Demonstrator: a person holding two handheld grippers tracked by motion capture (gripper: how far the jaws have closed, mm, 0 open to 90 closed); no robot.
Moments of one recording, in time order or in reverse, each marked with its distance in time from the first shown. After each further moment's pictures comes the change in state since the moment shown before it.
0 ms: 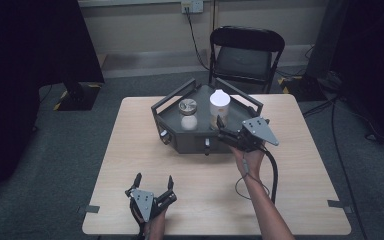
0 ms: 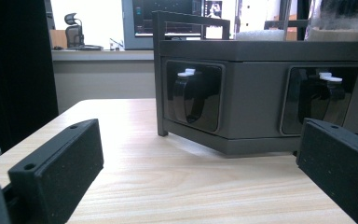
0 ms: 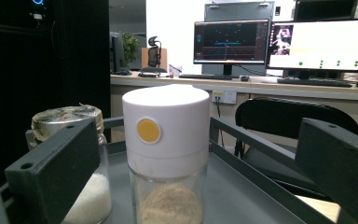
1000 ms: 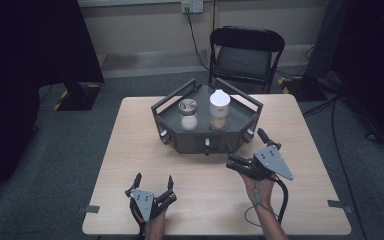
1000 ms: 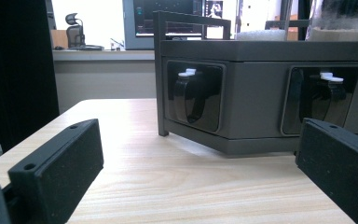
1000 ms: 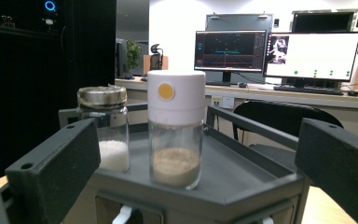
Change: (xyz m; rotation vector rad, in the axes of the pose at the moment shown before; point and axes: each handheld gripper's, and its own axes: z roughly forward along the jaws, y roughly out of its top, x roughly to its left) left arm -0.001 0.000 0.000 0.000 0.004 0.001; right arm 0.003 -0.022 -0.072 -0.037 0.008 -0.018
